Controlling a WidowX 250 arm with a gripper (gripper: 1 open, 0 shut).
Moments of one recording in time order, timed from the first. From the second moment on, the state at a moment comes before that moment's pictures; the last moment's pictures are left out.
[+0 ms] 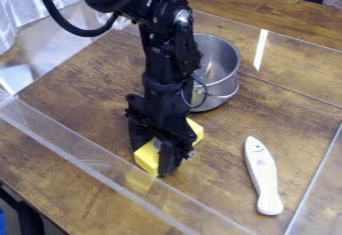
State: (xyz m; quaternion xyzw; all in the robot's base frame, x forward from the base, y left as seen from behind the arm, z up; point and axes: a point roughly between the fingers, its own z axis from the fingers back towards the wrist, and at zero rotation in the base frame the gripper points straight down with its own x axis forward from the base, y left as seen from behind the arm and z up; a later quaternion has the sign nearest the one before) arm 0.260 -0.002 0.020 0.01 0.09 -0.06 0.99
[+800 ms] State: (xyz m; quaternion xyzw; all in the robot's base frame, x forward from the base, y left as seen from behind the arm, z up) arm 0.257 -0.003 0.033 -0.01 0.09 -0.07 0.99
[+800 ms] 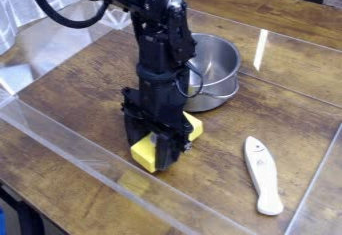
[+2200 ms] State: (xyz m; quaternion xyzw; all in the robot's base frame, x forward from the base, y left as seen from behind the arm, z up) arm 0.264 -0.009 0.061 -0.02 0.06 -0.08 0.99
